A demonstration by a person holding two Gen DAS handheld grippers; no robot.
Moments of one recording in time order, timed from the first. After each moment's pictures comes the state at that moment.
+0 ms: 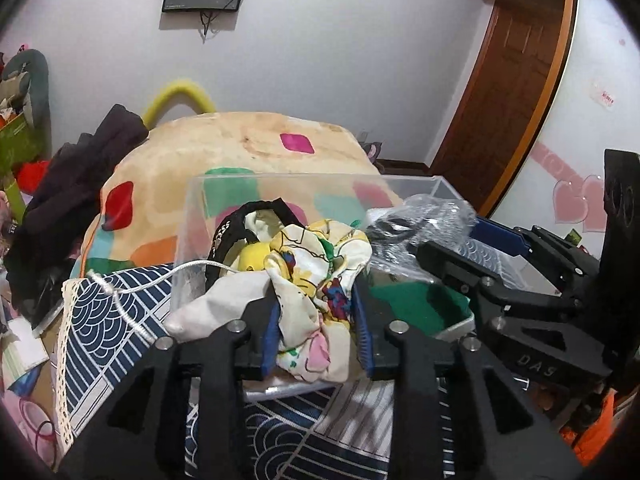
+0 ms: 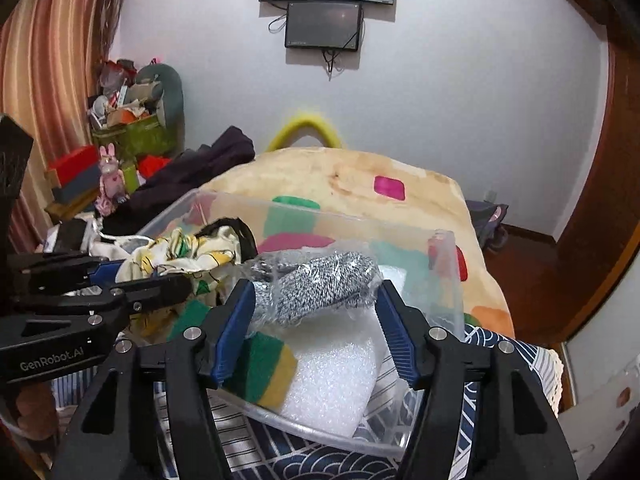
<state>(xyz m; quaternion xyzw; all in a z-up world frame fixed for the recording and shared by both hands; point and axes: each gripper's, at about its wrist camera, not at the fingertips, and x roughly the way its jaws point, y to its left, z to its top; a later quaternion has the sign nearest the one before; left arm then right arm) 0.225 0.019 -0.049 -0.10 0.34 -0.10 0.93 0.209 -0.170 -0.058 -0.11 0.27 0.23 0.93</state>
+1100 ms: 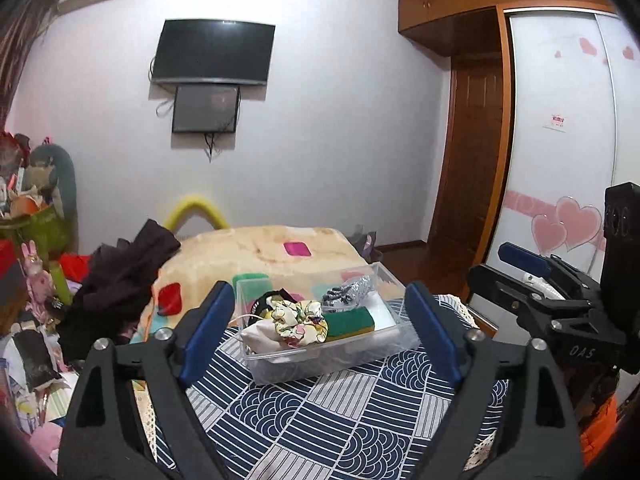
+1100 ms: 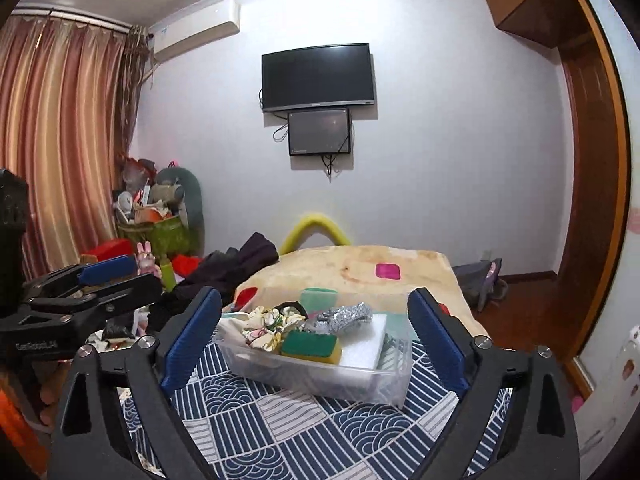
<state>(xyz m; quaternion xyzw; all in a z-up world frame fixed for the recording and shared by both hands) 0.051 0.010 0.062 -0.04 0.16 -0.08 0.98 0.086 -0.214 0.017 -0.01 0.12 0.25 0.96</state>
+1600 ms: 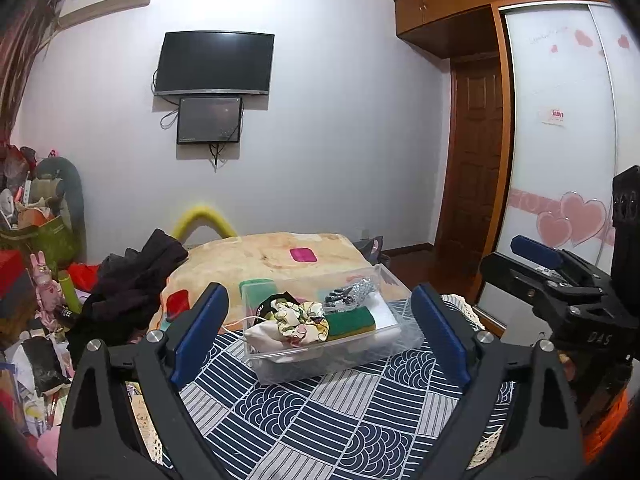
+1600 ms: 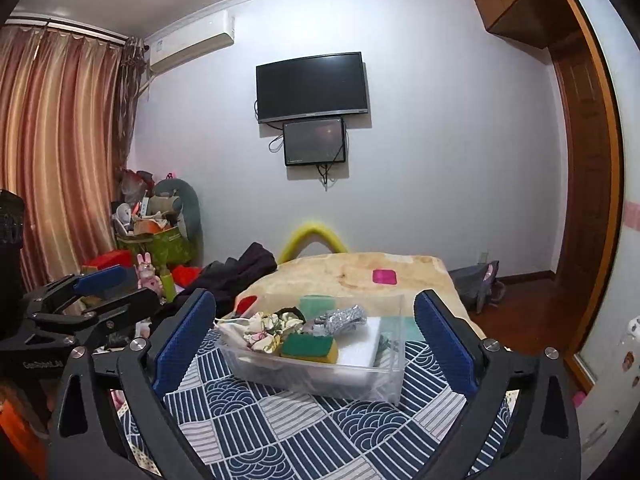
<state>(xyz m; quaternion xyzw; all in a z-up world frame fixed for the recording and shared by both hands) 0.041 0.002 0.059 -0.02 0.14 -0.07 0.99 0.067 -0.224 0.016 0.01 0.10 0.24 0.97</state>
